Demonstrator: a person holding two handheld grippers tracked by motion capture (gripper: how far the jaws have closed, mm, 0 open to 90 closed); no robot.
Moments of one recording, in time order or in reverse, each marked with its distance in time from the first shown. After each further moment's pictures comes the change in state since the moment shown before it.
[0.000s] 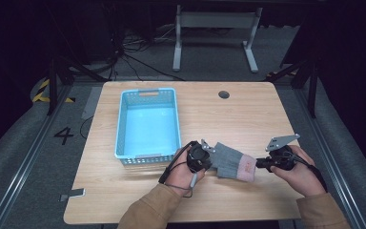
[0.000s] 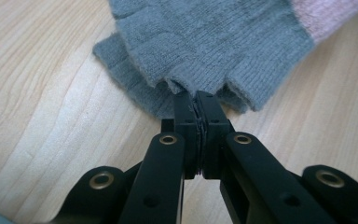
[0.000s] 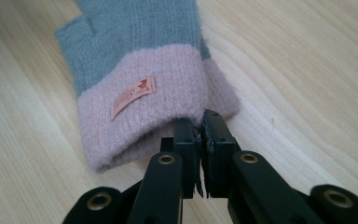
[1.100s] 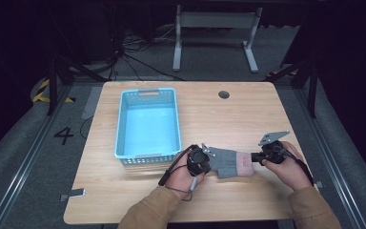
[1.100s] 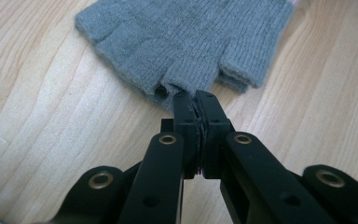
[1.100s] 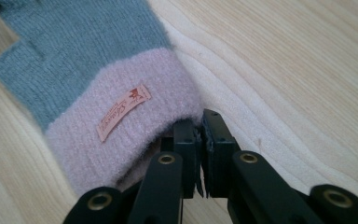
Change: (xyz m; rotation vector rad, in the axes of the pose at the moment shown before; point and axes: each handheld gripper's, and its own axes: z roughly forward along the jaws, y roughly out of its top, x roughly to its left) left arm -0.001 -0.008 0.012 0.057 -0.012 0.002; right arm -0.020 0.002 0.037 -0.006 -0.032 0.047
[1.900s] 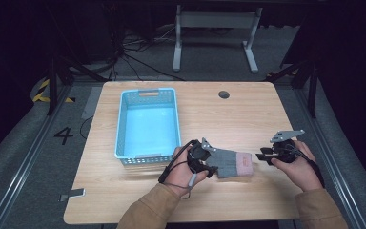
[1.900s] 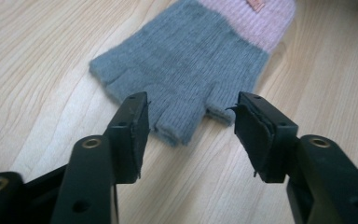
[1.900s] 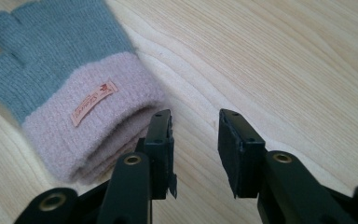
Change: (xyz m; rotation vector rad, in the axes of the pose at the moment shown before) left arm -0.003 0.014 -0.017 -0.092 -0.009 0.004; right arm -0.013 -0.011 -0.024 -0.055 -0.074 0.064
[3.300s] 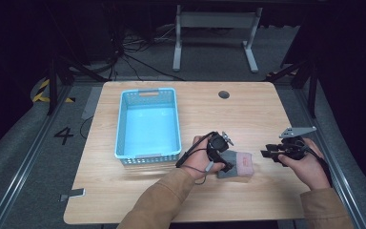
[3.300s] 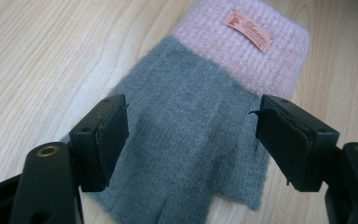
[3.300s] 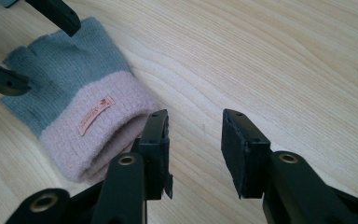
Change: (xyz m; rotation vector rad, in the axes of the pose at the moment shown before) left arm 0.008 0.044 0.053 0.079 -0.092 0.116; right arm -0.012 -0.001 -0.018 -0.054 0.026 0.076
